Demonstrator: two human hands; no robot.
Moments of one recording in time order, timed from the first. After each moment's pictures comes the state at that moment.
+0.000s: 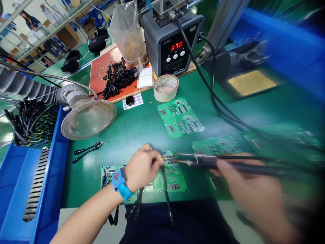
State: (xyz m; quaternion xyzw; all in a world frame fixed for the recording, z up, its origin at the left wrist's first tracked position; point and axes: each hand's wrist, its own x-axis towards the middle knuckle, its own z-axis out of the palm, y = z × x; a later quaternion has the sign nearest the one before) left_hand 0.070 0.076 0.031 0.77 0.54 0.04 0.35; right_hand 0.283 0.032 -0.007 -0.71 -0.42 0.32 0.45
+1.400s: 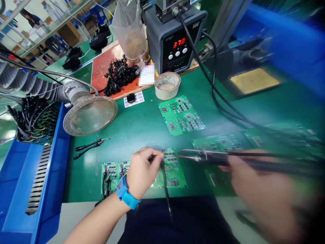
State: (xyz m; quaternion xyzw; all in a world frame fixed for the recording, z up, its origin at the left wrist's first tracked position) left_hand 0.078 0.051 0.022 0.65 0.63 0.23 0.37; right_hand 0.292 0.032 -0.006 -0.72 -0.36 0.36 0.48
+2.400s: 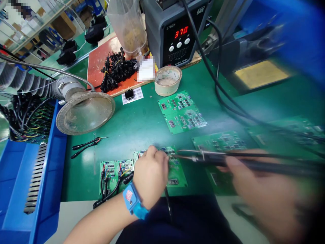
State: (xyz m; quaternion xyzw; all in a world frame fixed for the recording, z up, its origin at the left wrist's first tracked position) left_hand 0.099 0.043 0.021 0.79 0.60 0.03 0.13; right_hand 0.286 0.030 -0.002 -0.71 -0.46 0.27 0.45
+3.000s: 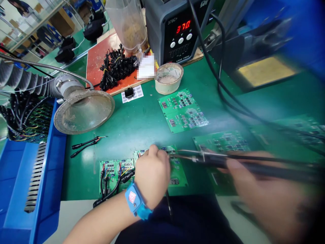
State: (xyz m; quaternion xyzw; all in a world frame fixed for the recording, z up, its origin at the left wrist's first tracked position) left_hand 0.104 0.045 0.023 0.80 0.60 -0.04 0.06; right_hand 0.284 0.032 0.005 -0.67 -0.56 0.17 0.45
